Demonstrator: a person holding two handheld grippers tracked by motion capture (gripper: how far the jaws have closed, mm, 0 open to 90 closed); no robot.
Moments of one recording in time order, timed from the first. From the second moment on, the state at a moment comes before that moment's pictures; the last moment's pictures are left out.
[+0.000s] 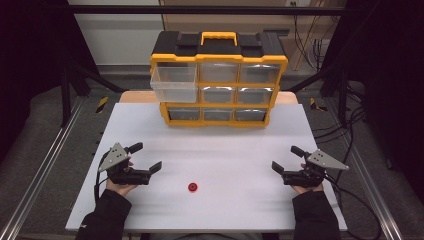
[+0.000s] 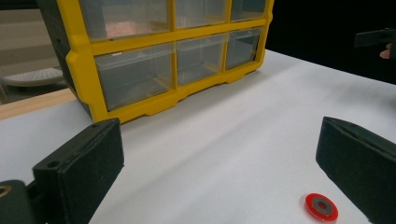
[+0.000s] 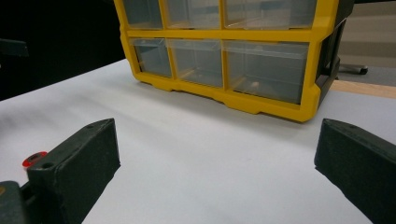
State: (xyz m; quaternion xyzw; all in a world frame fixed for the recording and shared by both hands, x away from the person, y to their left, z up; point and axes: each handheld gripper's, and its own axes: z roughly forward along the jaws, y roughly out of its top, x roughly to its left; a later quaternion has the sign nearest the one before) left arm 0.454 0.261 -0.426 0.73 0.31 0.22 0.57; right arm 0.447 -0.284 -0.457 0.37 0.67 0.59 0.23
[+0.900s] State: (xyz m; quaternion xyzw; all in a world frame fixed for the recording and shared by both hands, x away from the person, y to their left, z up) left arm 0.450 0.229 -0.423 0.76 0.30 0.20 0.55; right arm 0.447 -0.284 -0.457 0.37 0.68 0.59 0.23
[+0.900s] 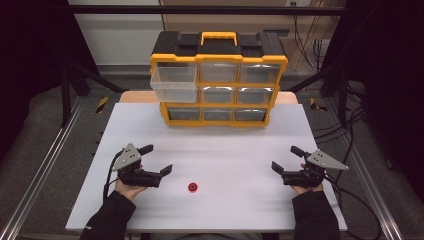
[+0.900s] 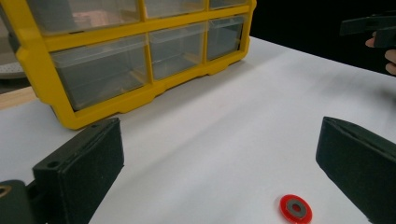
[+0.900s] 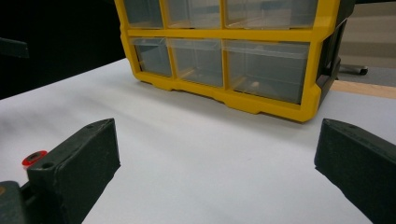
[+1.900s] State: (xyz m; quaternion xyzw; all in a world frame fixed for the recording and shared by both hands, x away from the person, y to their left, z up) left arm 0.447 0.179 -0.444 0.81 0.29 0.16 0.49; right arm 0.448 -0.283 -0.458 0.37 0.68 0.59 0.23
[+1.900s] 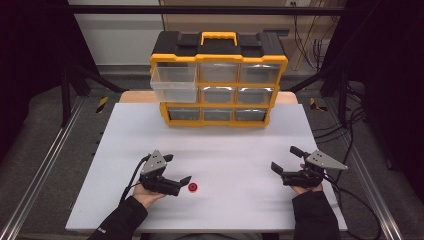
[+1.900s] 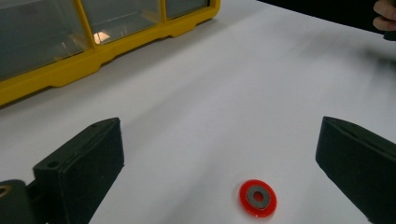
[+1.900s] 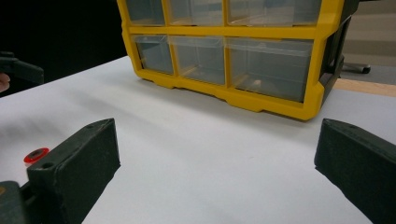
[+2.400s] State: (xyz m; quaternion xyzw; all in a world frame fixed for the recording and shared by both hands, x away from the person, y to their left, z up) left arm 0.447 0.160 -0.458 0.83 0.29 0.13 0.46; right arm 0.448 -0.283 -0.458 0.37 0.68 0.59 0.23
